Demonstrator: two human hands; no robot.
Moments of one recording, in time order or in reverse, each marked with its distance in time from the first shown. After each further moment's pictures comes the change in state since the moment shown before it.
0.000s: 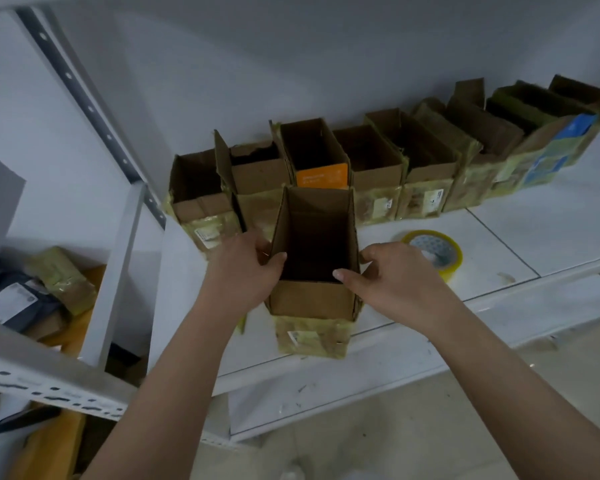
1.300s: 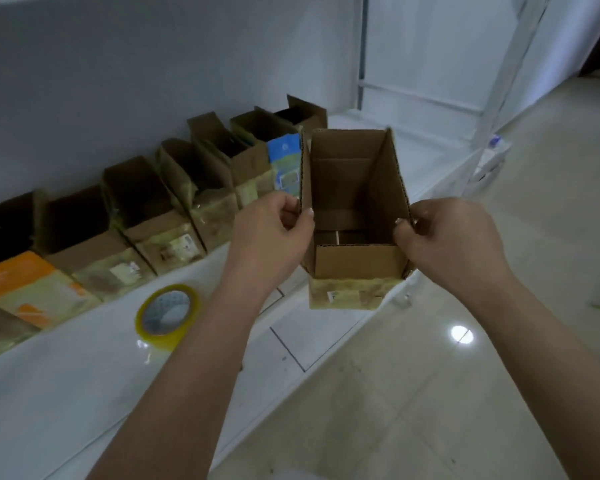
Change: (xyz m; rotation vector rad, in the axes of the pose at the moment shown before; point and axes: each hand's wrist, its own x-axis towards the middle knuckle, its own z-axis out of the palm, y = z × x) left_hand -0.018 0.403 0.205 -0.409 -0.141 0.483; right_hand -0.110 0.323 -0.259 -0.135 0.602 0.381
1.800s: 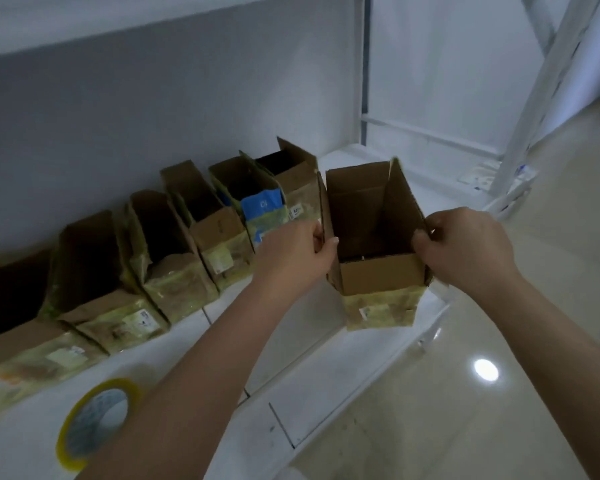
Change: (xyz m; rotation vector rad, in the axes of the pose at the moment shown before) left_hand 0.146 0.007 0.103 0.402 -0.171 0.058; right_hand 0.172 0.100 0.037 -0.140 -0.062 0.018
